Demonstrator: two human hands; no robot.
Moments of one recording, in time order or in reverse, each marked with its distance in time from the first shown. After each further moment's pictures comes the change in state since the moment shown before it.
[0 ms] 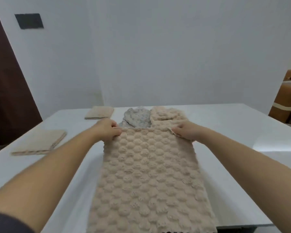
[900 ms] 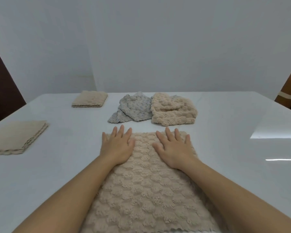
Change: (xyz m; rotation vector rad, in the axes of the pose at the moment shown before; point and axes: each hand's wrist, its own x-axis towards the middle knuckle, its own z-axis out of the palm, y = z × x) left_hand 0.064 -0.041 0.118 0.481 -0.023 0.068; right_hand 0.057 0.016 0.116 -0.477 0.063 -0.011
